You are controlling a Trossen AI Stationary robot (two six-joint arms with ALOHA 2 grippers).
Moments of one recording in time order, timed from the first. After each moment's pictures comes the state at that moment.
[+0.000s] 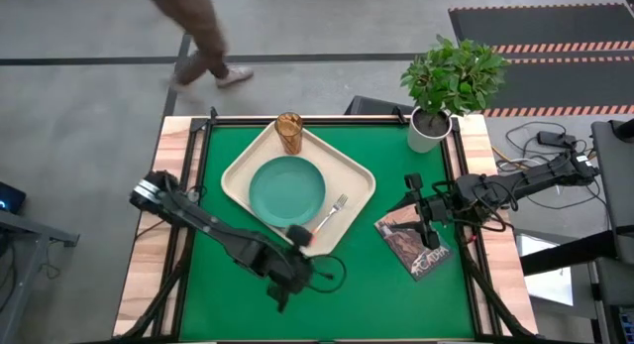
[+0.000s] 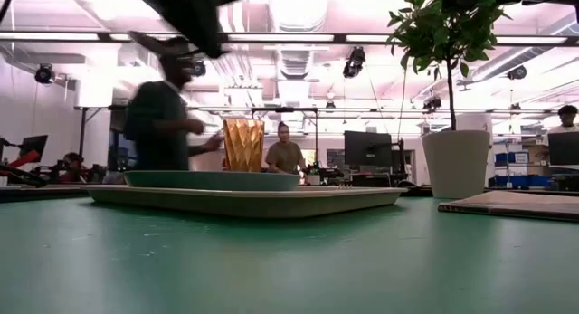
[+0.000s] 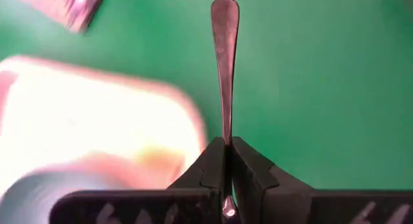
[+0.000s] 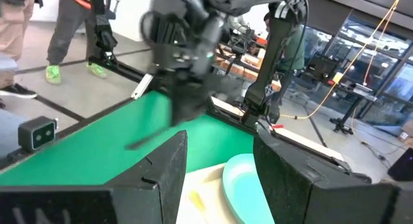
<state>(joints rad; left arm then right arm) -0.51 1.79 1.49 -0.80 -0.28 0.01 0.24 0.70 0.42 0.23 -0.05 -0.35</state>
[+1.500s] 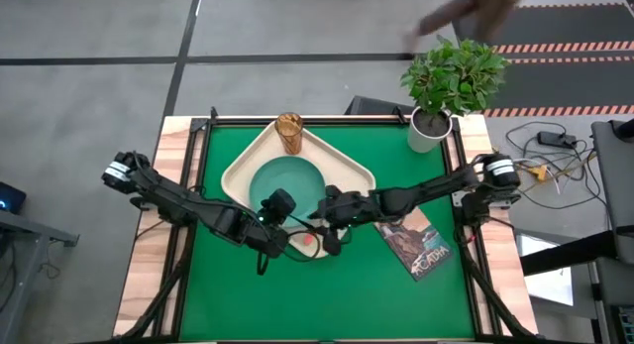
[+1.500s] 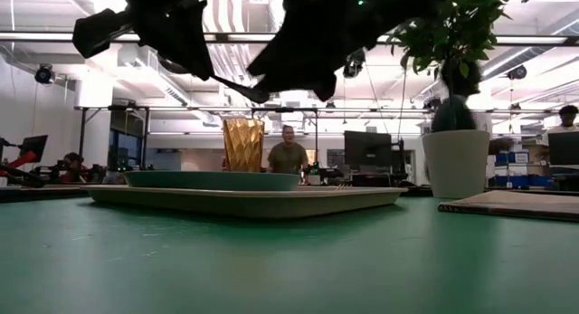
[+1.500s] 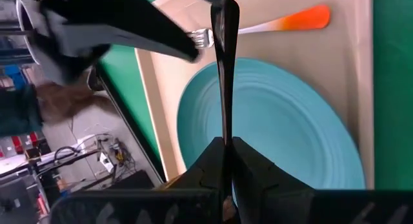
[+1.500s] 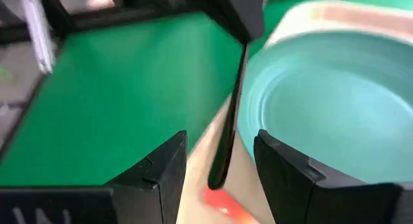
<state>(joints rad) -0.40 1.49 1.18 -0.82 -0.67 0.59 0.14 1.76 1.10 0.15 0.06 0.23</state>
